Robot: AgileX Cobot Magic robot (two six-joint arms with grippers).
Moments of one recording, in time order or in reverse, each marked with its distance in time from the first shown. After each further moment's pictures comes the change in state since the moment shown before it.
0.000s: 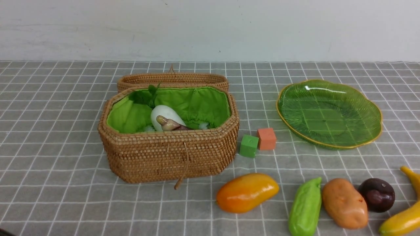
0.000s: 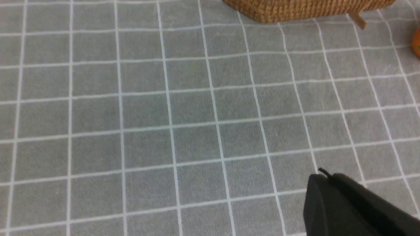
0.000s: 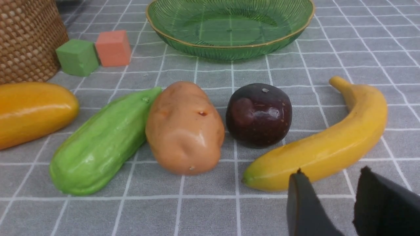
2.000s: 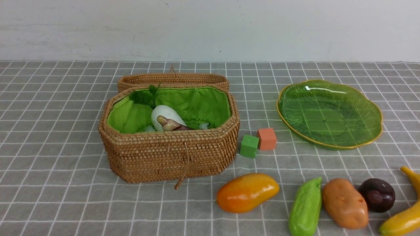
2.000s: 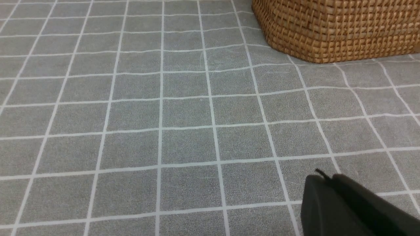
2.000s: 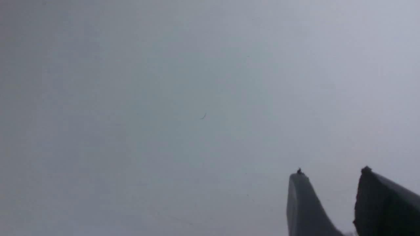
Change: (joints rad) right arm 0.001 0.137 -0.473 0.070 -0.308 0.366; left arm 0.049 -0.362 0.523 0.079 -0.452 0.029
